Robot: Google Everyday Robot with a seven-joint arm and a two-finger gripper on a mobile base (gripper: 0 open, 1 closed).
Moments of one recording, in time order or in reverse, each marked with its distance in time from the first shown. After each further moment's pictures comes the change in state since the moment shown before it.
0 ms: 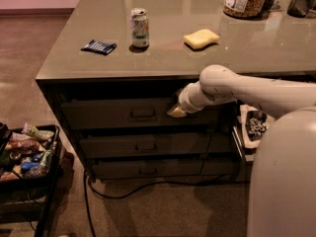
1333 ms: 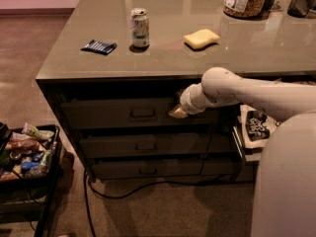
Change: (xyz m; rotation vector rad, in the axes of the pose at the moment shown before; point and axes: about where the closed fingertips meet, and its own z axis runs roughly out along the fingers) arm 0.004 0.002 -0.002 0.021 -0.004 0.007
